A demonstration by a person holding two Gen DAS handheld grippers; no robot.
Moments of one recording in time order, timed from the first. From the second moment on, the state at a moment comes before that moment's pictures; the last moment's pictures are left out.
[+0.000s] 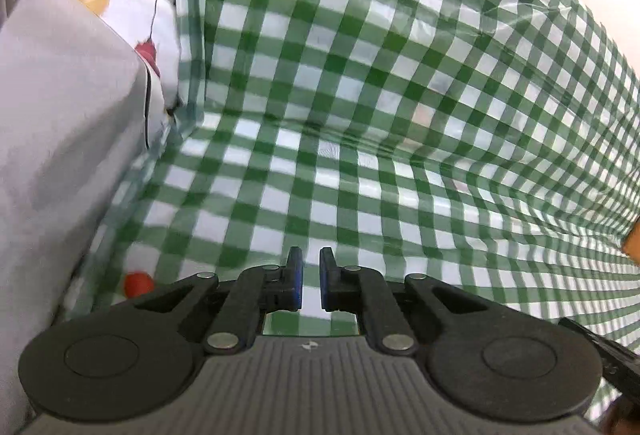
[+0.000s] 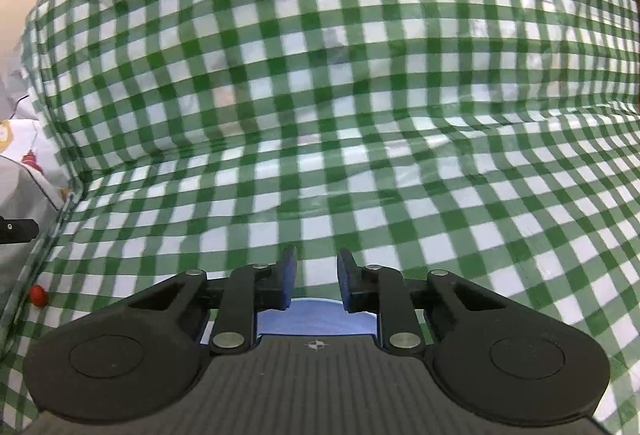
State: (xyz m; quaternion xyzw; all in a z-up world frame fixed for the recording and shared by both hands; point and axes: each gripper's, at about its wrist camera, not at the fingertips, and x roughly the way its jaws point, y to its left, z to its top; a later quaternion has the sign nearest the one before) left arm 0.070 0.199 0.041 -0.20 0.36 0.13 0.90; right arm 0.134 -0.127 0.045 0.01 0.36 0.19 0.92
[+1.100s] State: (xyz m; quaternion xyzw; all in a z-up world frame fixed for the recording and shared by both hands) left arm 0.062 0.316 -0.034 -0.34 0.44 0.28 0.78; right arm 0.157 0.003 -0.039 0.00 0.45 0.25 0.85
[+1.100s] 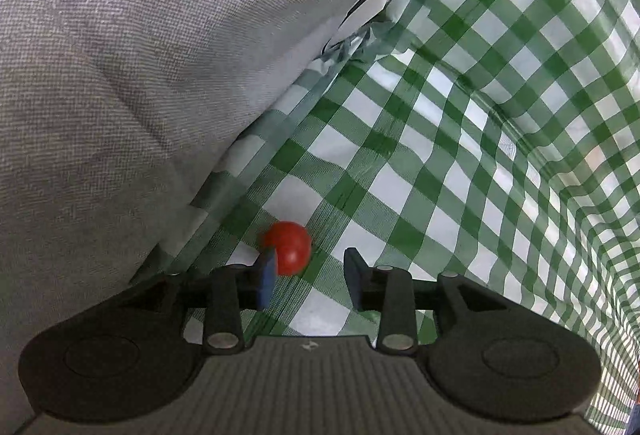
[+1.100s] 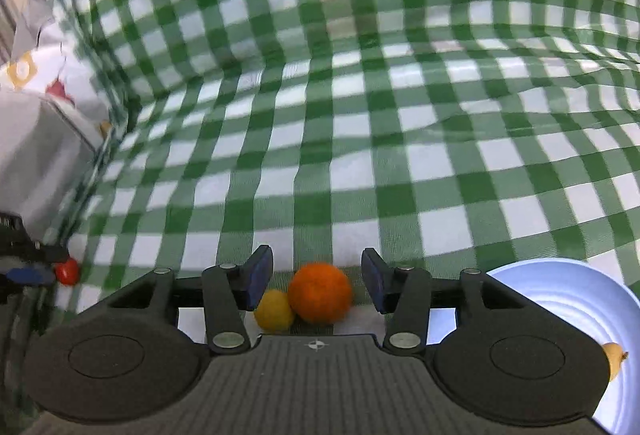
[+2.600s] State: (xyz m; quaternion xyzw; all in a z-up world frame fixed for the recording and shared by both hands) left arm 0.098 0.186 -0.051 -0.11 0.53 0.09 0.84; right arm 0.095 0.015 -0.033 -0.12 0.47 0.36 0.79
